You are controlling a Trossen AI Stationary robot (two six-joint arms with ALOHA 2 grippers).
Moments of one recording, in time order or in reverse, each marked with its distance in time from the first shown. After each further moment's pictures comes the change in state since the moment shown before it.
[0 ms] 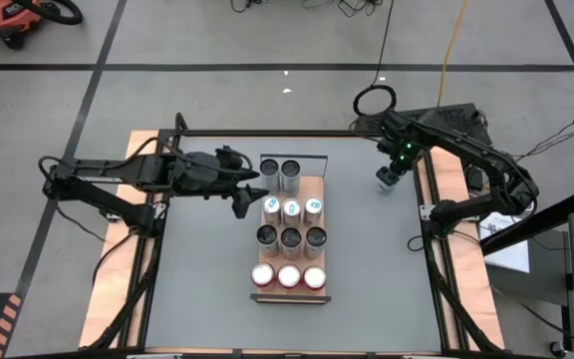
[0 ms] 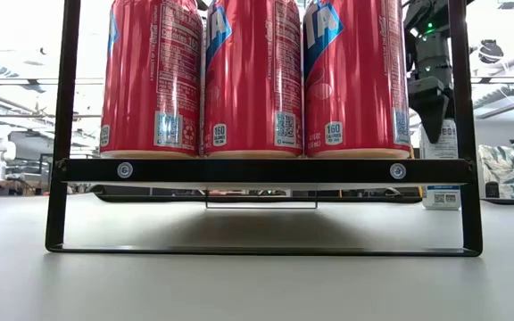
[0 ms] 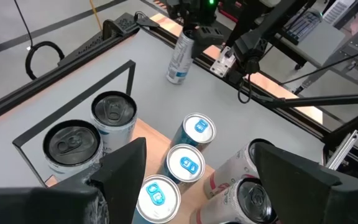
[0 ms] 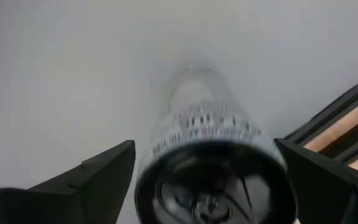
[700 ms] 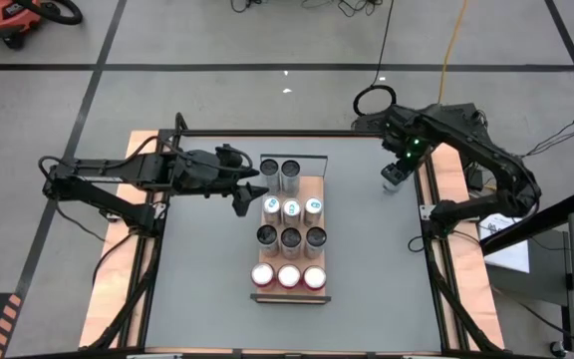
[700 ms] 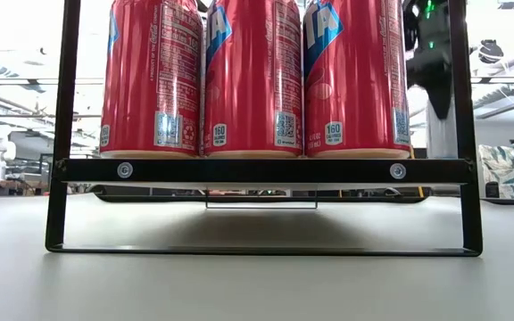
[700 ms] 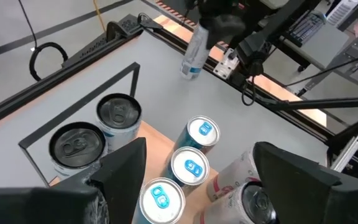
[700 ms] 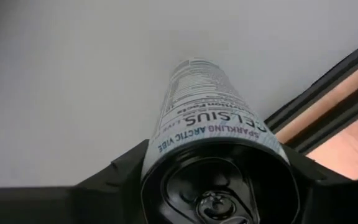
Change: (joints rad) left arm 0.010 0.000 0.000 0.001 -0.003 0.004; right arm 0.046 -0.027 0.123 -0.203 -0.008 0.056
